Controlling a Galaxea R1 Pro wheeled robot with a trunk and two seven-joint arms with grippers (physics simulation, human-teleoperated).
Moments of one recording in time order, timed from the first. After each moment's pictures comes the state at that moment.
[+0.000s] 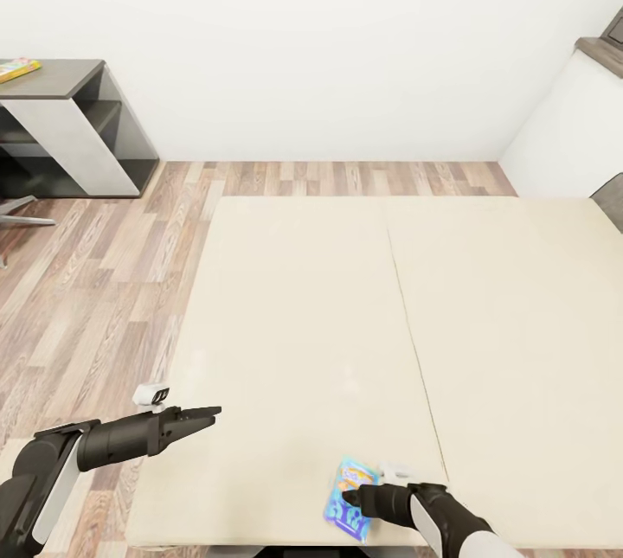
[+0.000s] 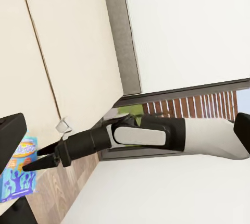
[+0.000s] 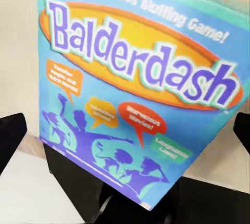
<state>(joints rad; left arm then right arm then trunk) -0.30 0.26 0.17 -1.31 0.26 0.82 -1.48 -0.57 0.07 -0.14 -0.25 0.05 0.29 0.40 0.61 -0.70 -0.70</state>
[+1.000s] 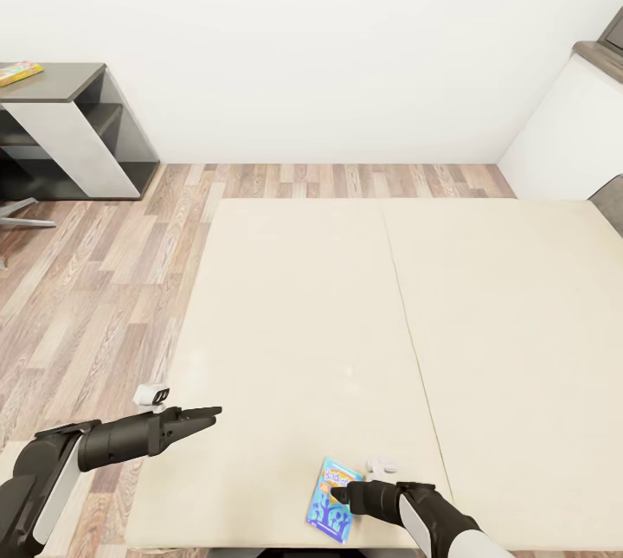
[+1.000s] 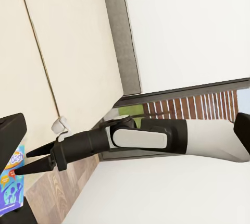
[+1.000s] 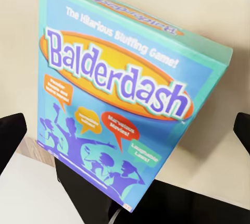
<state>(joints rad) -0.30 0.26 0.17 -1.31 0.26 0.82 -1.47 -0.57 0.10 -0.12 -0.25 0.05 0.25 0.40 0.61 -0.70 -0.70</state>
